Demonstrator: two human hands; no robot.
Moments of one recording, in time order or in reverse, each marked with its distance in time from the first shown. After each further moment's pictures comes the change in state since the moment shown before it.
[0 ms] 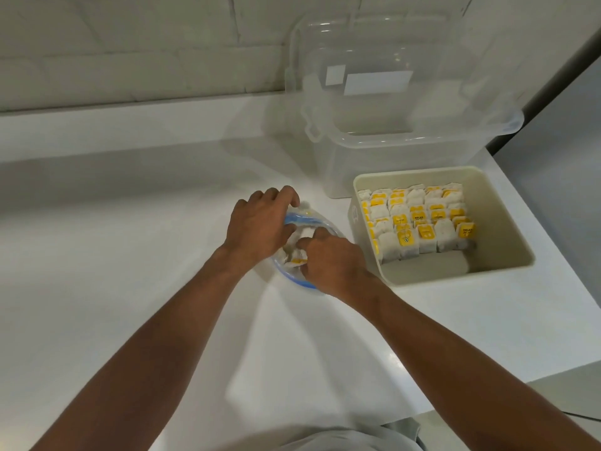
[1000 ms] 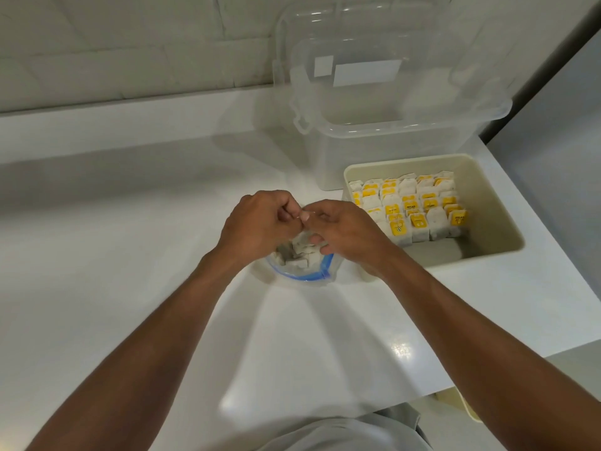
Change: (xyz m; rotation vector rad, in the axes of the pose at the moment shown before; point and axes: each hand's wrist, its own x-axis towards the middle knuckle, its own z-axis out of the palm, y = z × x) left_hand -0.018 0.034 -0.046 -0.564 -0.173 -0.235; right_hand -0.019 0.031 -0.034 1.144 0.050 0.166
